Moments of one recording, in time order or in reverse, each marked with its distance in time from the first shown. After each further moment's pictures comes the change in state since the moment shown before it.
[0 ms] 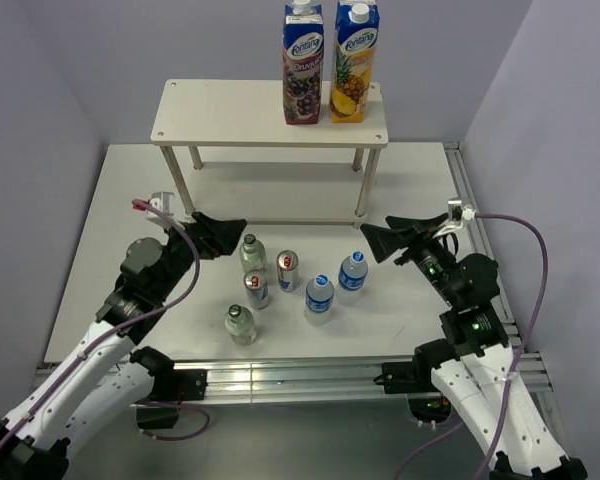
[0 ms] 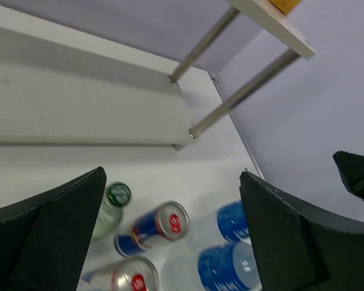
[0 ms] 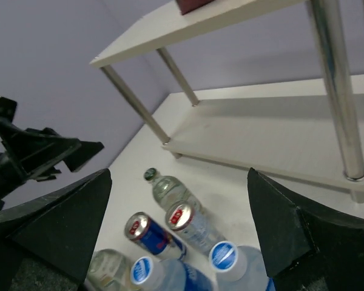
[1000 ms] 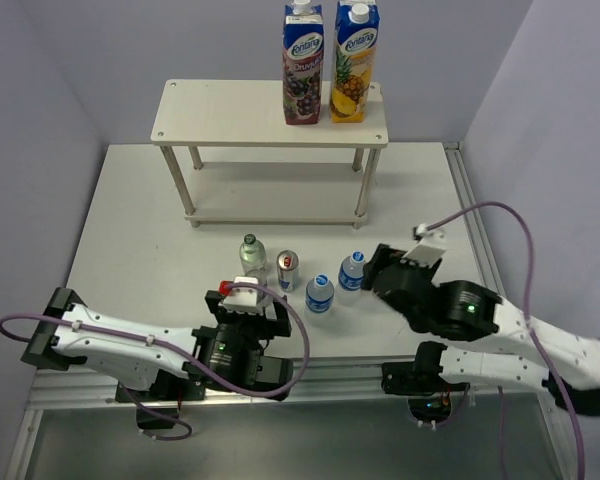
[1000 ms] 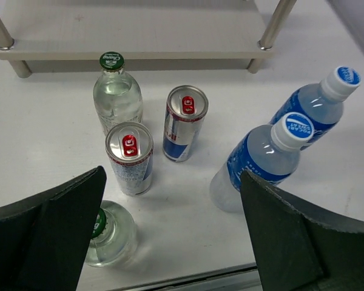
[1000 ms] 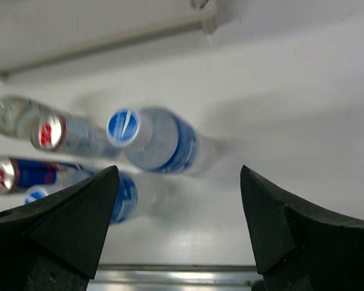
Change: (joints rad) left arm -1.240 0.592 0.515 -1.359 -1.342 -0.929; right arm 0.818 0.246 0.354 -1.091 1.134 0.444
